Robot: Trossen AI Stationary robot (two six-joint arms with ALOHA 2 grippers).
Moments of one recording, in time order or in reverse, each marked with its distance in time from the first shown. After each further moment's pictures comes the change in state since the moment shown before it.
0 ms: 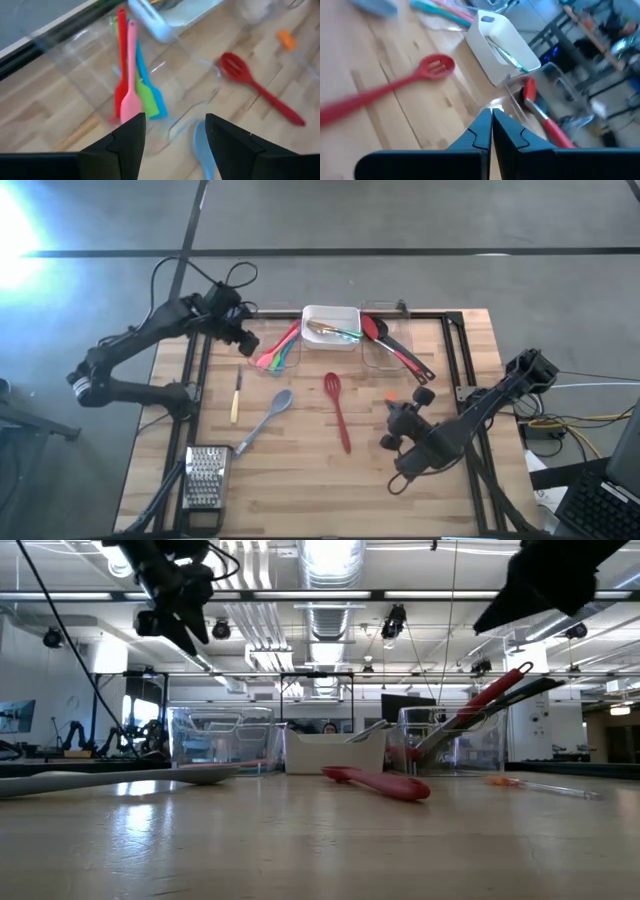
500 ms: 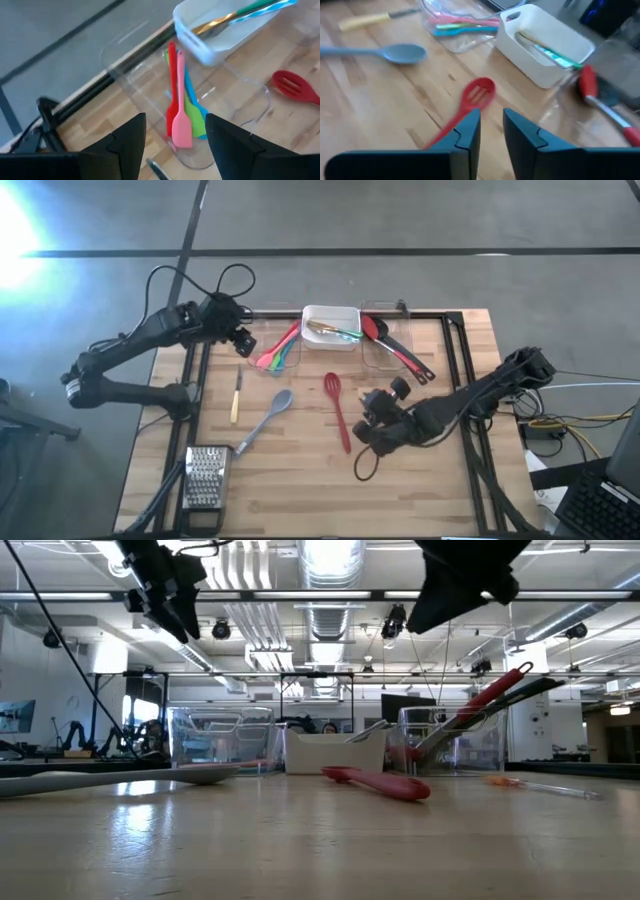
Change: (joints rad) left arm -0.140 -0.074 -0.003 0.008 -0.393 0.017; right arm -0.204 0.000 0.077 0.402 -0.192 -0.136
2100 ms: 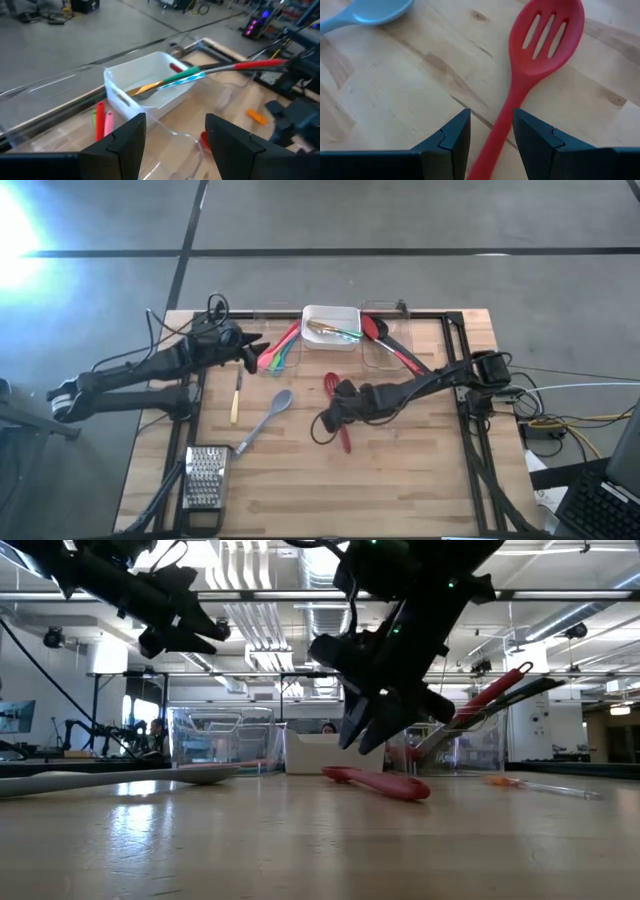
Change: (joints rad) left arm -0.070 -0.295 -0.616 0.891 0.155 -0.058; right arm -0.293 0.314 0.005 0.379 -0.543 0.125
